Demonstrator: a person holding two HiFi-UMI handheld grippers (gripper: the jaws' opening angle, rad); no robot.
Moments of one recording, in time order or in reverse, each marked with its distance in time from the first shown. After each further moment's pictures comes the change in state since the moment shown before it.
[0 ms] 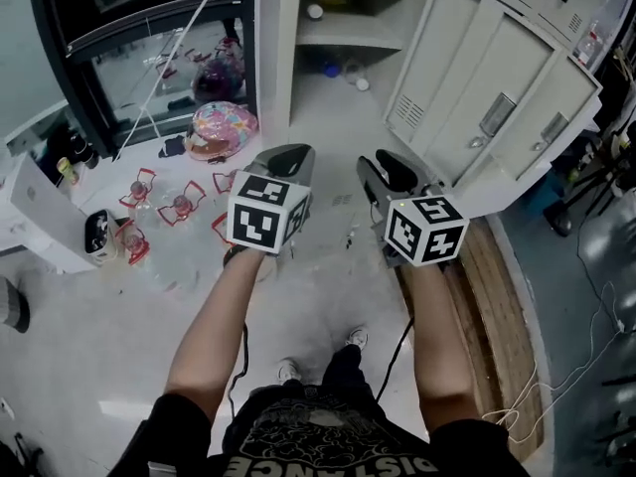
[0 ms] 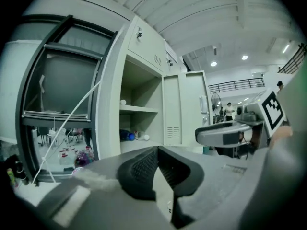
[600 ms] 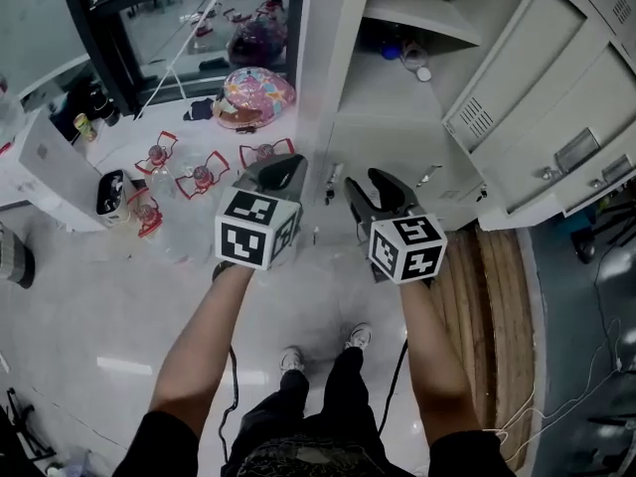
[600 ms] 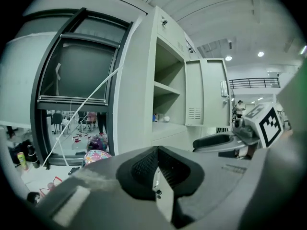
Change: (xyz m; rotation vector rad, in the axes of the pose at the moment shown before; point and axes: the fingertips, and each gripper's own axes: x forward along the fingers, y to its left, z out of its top) left arm -0.007 0.095 -0.098 -0.079 0.088 0.126; right arm 0.109 0.047 -0.118 0.028 0.141 0.133
